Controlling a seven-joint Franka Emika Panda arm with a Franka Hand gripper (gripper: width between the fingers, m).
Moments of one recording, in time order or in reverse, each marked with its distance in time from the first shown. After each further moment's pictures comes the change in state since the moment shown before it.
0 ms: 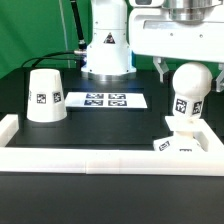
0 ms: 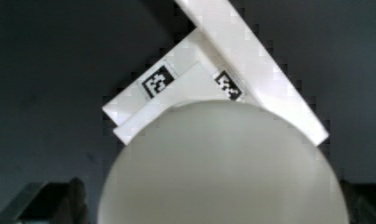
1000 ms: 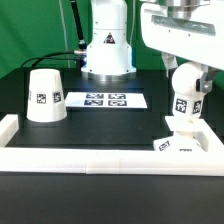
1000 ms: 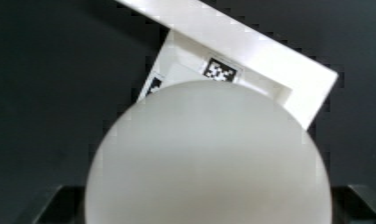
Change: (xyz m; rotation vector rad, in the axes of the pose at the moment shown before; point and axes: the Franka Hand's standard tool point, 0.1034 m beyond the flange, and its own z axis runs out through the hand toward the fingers) arm 0.002 0.002 -0.003 0.006 -0.010 0.569
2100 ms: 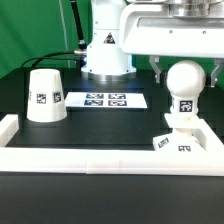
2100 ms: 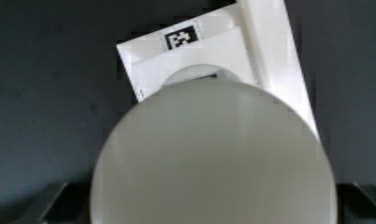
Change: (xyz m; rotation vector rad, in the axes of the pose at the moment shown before) arm 0.005 0.002 -0.002 -0.047 0.041 -0.689
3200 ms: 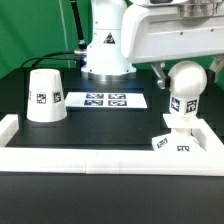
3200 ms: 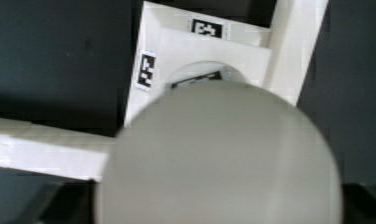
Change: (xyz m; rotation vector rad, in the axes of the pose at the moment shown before) arm 0.002 -0.005 -0.001 0.005 -0.002 -0.665
